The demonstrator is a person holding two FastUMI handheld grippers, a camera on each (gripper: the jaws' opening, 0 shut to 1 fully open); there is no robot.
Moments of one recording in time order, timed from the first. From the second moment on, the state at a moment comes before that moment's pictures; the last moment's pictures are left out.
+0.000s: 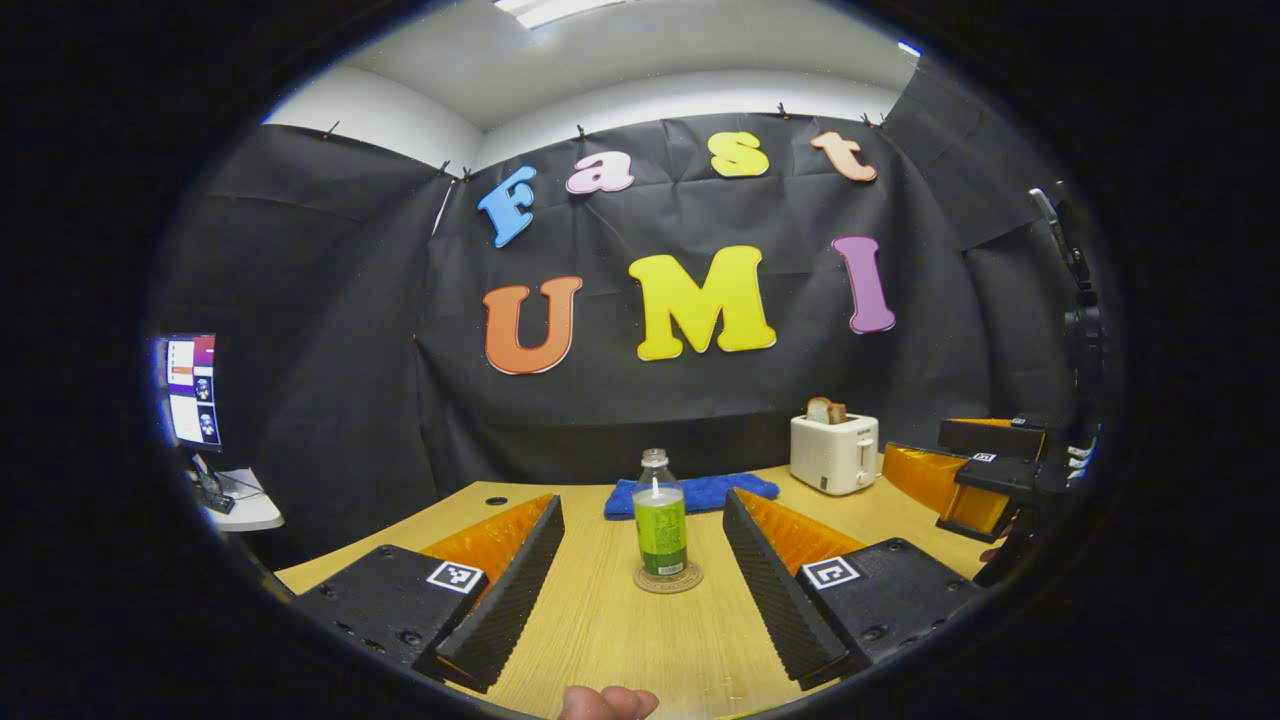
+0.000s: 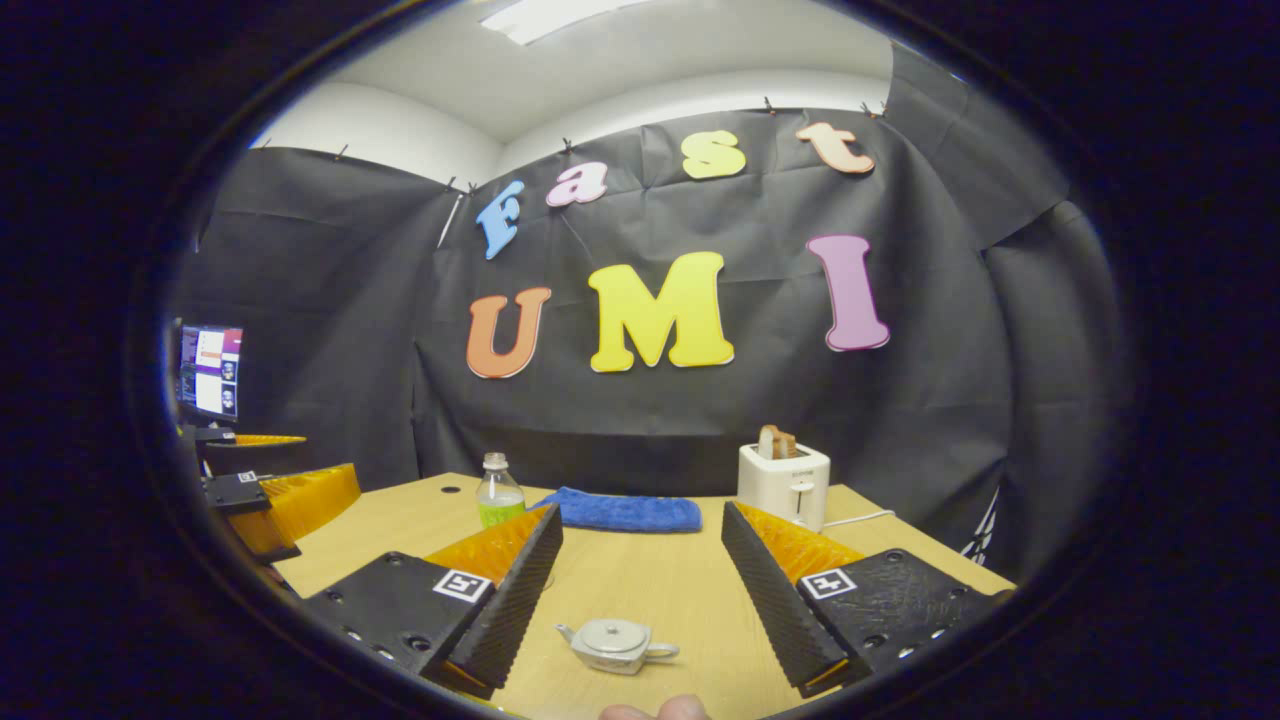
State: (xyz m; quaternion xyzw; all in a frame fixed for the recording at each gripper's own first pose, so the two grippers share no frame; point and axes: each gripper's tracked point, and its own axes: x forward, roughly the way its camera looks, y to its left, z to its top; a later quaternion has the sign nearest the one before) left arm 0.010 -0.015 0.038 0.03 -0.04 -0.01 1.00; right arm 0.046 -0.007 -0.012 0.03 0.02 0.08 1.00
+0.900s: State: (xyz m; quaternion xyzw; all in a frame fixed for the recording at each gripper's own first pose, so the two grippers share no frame) left arm -0.022 -0.024 0.019 -0.01 -0.02 -0.01 1.00; right arm -0.021 -0.001 -0.003 0.00 0.00 0.03 1.00
